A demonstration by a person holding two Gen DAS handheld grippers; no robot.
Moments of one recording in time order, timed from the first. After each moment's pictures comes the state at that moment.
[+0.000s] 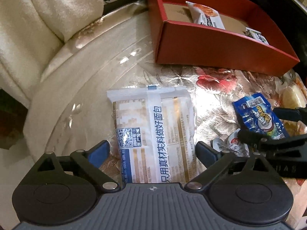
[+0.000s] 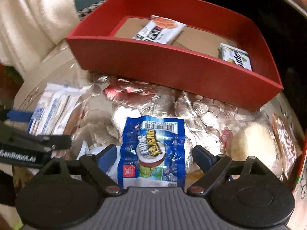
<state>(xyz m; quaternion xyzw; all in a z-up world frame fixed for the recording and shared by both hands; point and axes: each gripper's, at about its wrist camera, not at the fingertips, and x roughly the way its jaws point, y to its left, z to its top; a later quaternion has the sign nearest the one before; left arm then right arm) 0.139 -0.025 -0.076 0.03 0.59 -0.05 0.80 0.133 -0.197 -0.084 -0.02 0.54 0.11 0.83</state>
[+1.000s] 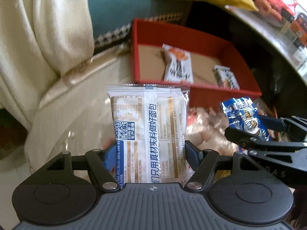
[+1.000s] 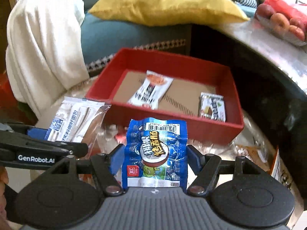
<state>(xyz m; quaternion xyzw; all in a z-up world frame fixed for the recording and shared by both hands) 0.136 -0.043 -0.001 -0.01 0.53 -0.09 0.85 0.112 -0.207 0.000 0.00 0.44 0.09 0.89</state>
